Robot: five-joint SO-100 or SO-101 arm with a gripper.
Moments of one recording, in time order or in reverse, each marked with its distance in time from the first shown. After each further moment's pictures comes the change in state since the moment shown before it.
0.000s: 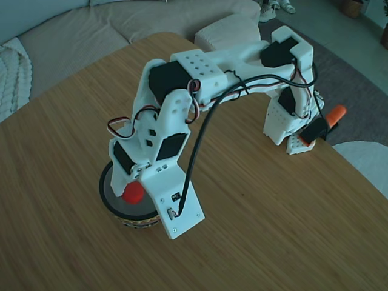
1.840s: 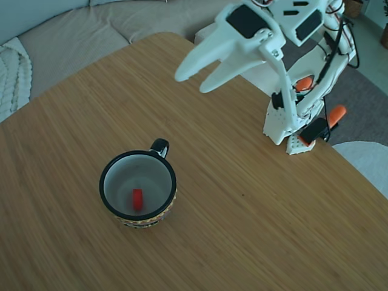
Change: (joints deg) arm 0.2 67.1 33.1 4.1 -0.2
